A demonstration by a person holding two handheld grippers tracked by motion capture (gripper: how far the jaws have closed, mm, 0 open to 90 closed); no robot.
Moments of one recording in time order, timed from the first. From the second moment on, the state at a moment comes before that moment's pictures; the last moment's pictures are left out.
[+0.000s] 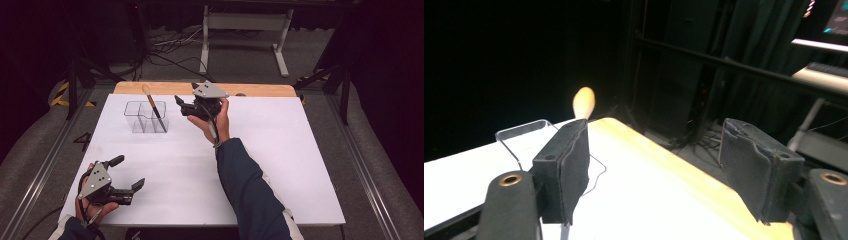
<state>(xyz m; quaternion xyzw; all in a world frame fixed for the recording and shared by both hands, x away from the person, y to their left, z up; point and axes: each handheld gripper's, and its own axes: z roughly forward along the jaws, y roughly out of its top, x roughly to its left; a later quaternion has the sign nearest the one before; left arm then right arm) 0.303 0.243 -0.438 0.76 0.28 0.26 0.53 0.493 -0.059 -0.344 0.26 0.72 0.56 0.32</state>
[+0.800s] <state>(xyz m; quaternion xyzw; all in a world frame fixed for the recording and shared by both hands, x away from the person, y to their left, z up) 0.302 0.242 -0.438 0.76 0.28 0.26 0.52 0.452 -0.117 -0.336 0.27 0.72 0.52 0.37</state>
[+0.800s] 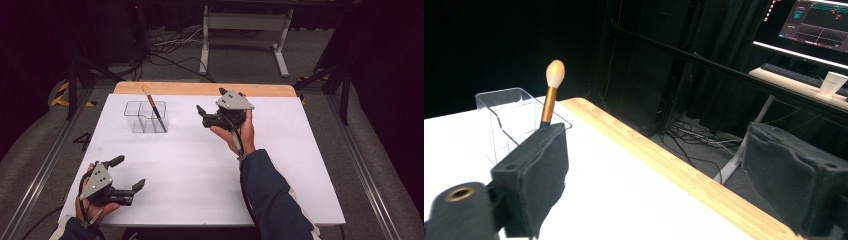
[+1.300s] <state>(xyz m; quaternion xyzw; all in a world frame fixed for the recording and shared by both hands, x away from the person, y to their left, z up) 0.301 0.239 -0.438 0.77 0.28 0.27 0.51 0.418 -0.149 -0.345 0.26 0.73 0.51 0.38</state>
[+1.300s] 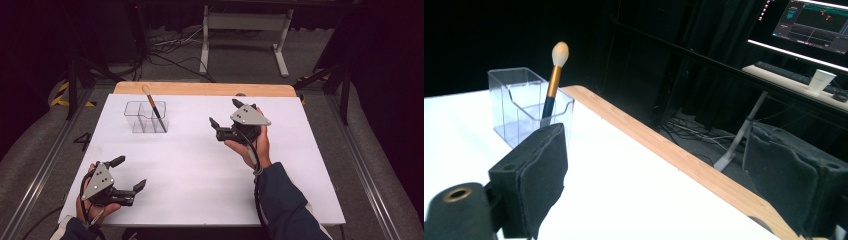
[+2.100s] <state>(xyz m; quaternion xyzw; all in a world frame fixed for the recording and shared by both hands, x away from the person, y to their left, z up) 0.301 0.238 -0.438 0.77 0.28 0.27 0.51 0.372 -0.187 -0.356 0.24 0.73 0.51 0.38</state>
